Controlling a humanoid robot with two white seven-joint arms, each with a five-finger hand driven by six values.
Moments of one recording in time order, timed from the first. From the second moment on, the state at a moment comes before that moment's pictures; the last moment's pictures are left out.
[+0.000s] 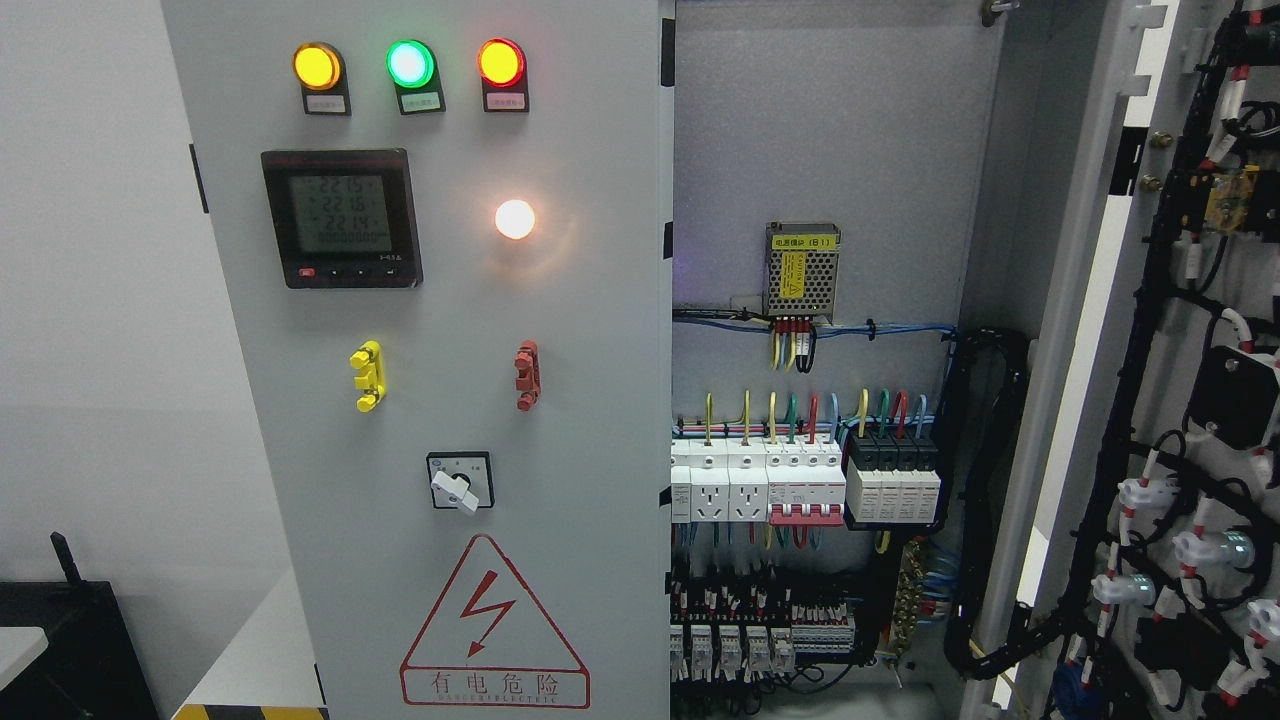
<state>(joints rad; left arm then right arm) 0.32 0.14 0.18 -0.51 0.10 -0.48 -0.48 0.08 0.11 0.20 -0.12 -0.19 -0.01 0.13</state>
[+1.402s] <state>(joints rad) 0.07 0.01 0.10 -0.04 -0.09 0.03 -0.23 0.15 0.09 0.19 -0.27 -0.19 -0.01 0.13</state>
